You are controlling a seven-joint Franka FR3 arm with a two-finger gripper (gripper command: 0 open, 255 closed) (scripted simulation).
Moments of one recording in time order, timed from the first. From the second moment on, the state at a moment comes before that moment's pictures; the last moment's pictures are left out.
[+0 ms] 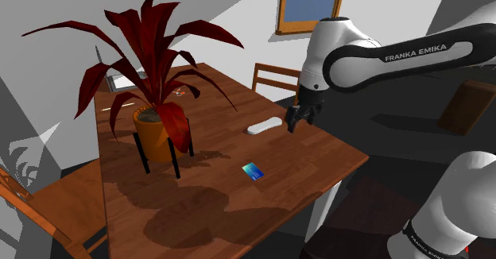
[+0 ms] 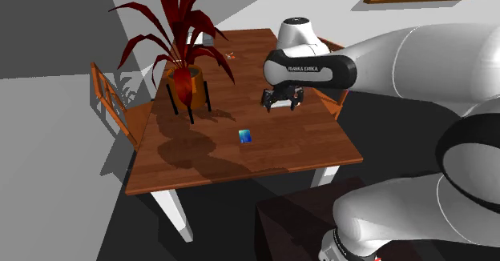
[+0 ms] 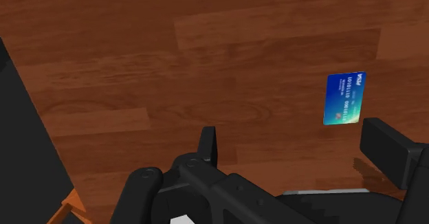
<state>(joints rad) 0.02 -0.44 0.21 -2.40 0.06 2.07 0.32</state>
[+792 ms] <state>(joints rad) 0.03 -0.01 0.34 -2.25 -0.11 2.35 0.55</state>
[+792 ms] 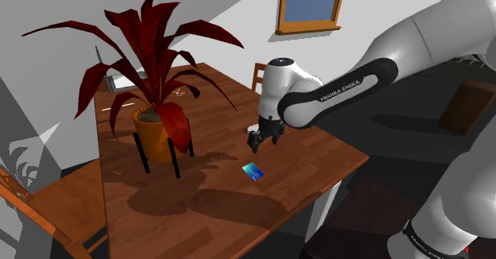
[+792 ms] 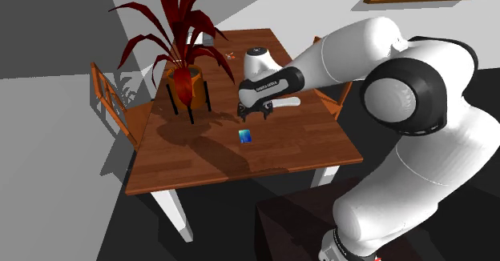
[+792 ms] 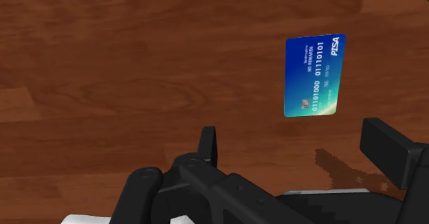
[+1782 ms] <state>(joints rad) 0.09 0.33 0.31 -2.09 -0.32 2.49 0.73</state>
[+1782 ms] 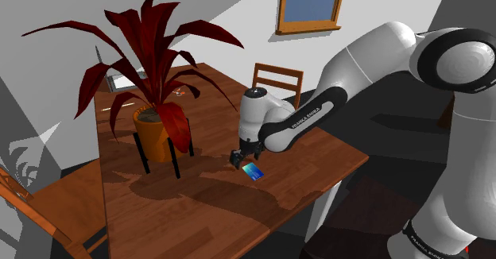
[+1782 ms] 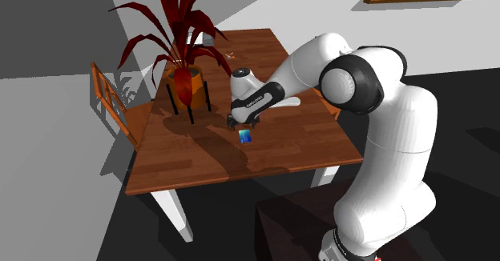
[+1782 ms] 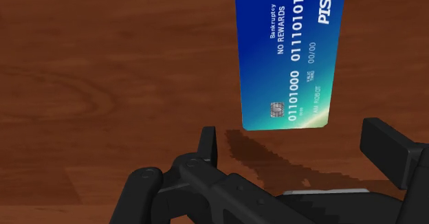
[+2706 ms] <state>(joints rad) 0.08 0.30 0.32 -2.08 -0.30 2.46 0.72</state>
